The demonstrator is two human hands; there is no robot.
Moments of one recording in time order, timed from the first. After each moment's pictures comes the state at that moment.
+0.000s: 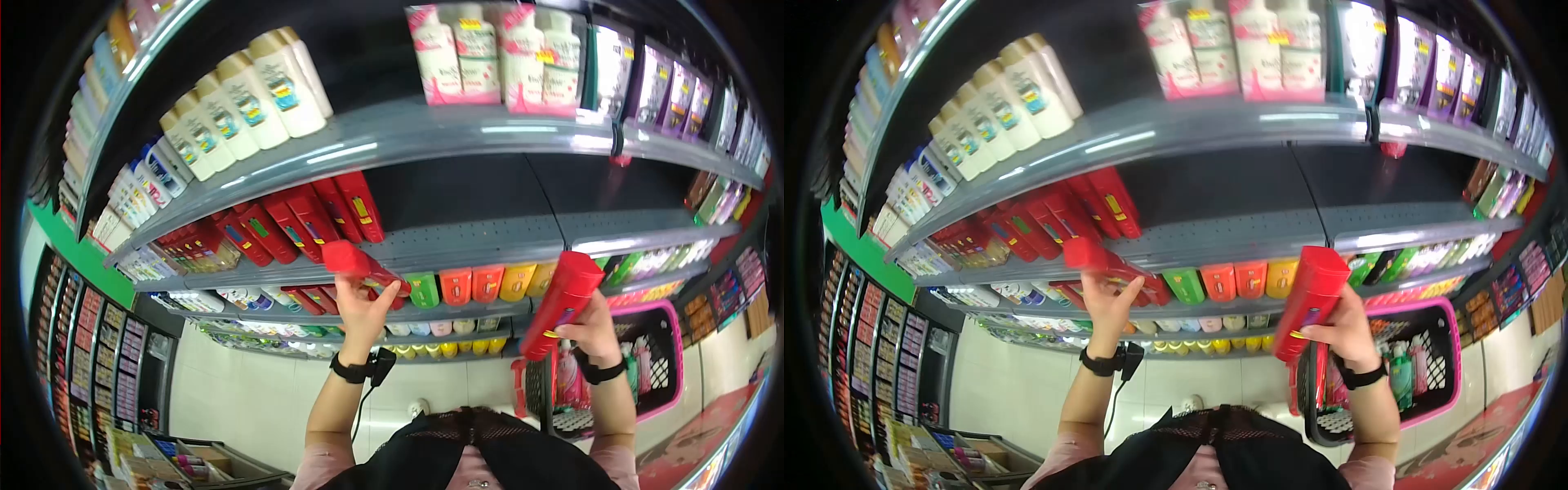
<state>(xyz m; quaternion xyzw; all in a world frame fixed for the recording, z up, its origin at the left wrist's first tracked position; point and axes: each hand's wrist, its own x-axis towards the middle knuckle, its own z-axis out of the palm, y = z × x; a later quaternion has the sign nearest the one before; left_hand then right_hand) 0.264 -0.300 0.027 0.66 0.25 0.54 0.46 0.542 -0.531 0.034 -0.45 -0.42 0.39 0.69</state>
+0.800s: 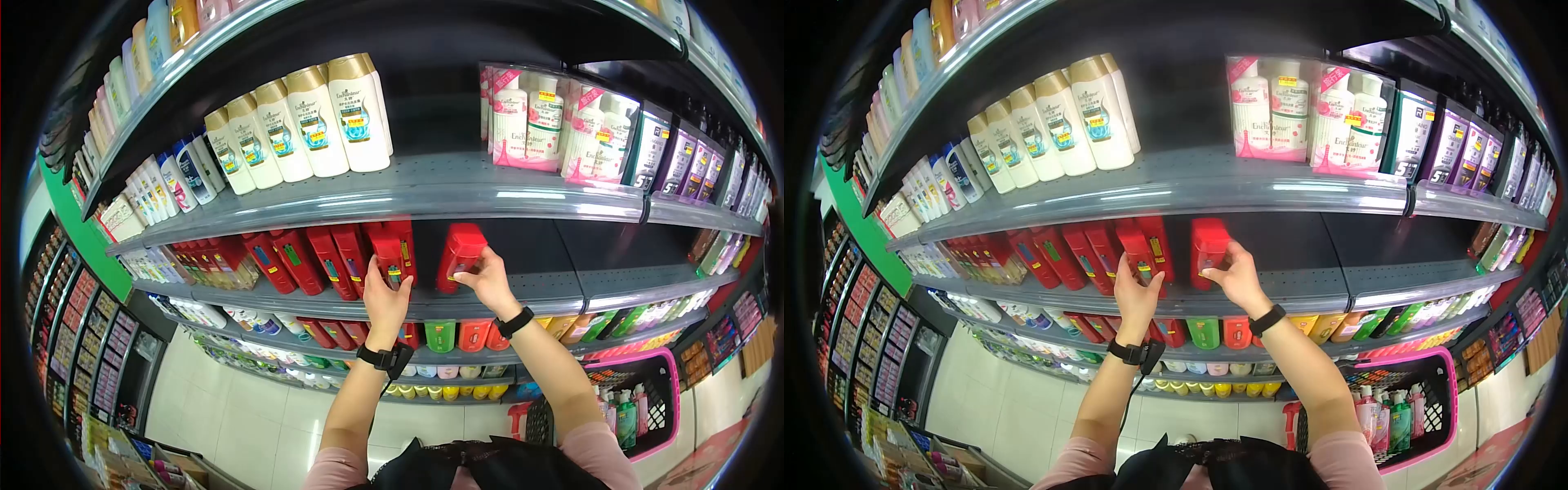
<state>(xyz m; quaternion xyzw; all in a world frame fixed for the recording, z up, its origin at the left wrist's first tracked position) 0.280 -0.197 0.024 0.70 0.43 0.55 0.13 0.469 -0.268 0.043 -0.44 -0.51 0.31 0.67</state>
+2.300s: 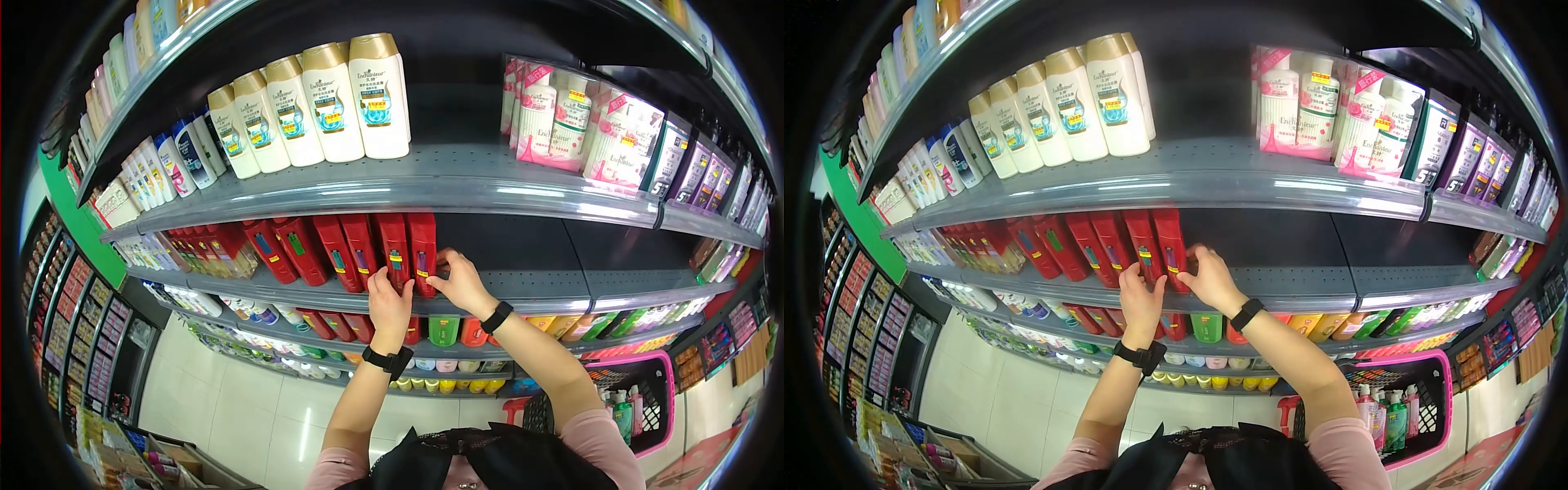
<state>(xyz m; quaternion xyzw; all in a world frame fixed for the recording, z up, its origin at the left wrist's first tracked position) 0.267 -0.190 -0.016 0.71 0.44 0.55 0.05 0.421 -0.234 0.033 -0.61 -0.64 0.11 0.45</state>
